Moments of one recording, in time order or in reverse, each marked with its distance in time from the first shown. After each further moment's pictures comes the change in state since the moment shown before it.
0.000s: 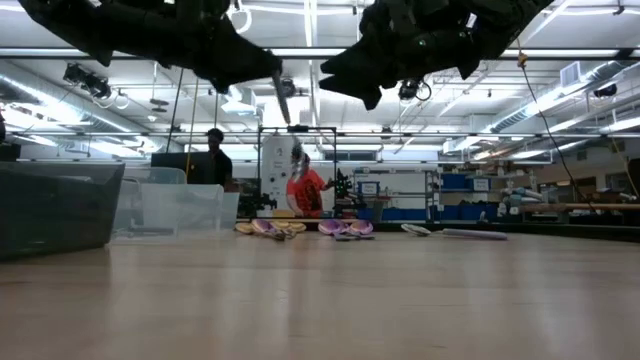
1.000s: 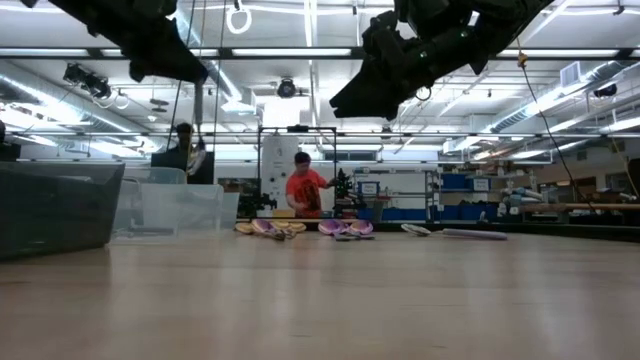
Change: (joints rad) left arm 0.022 -0.451 0.137 -0.901 -0.332 -0.324; right arm 0.011 -0.023 0.000 -0.159 0.260 -0.002
